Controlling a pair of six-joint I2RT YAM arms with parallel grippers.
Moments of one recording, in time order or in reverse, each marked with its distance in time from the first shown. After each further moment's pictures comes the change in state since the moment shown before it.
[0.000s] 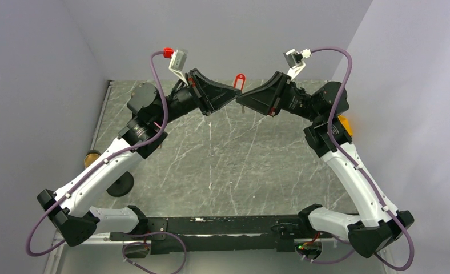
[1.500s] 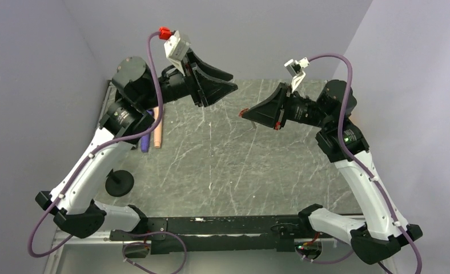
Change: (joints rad) left arm 0.064 0.062 0.290 -0.340 0.114 0.336; right arm 0.000 -0.070 0.079 -0.415 -0.033 -0.285
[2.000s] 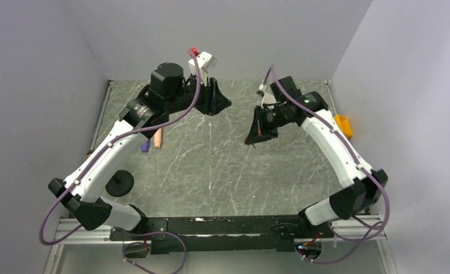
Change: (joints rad) left arm 0.001 0.089 0.009 -0.413 -0.236 0.168; right arm 0.002 0.377 0.214 -0.892 0.275 -0.188
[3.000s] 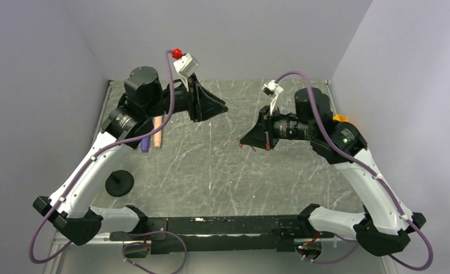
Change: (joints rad) left arm 0.068 -0.118 -0.117 0.105 0.309 -0.064; right arm 0.213 -0.277 -0.043 0.194 0.065 -0.164
